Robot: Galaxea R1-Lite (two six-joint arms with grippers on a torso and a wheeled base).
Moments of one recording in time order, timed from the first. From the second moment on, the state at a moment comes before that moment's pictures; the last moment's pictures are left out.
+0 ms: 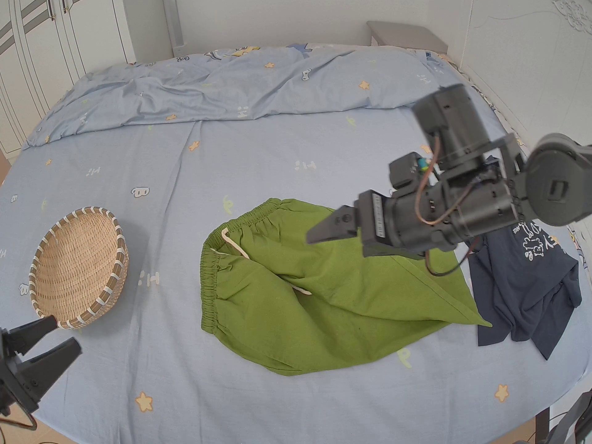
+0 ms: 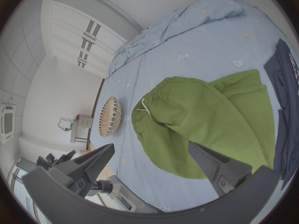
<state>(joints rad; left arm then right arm) -0.03 0.58 -0.39 -0.06 -0.45 -0.28 0.69 1.84 -1.50 0.36 0.20 0.52</state>
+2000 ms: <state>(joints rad) -0.10 2.25 -0.29 -1.56 -0.85 -0.65 0.28 1.36 -0.84 -0.03 0.46 0.51</state>
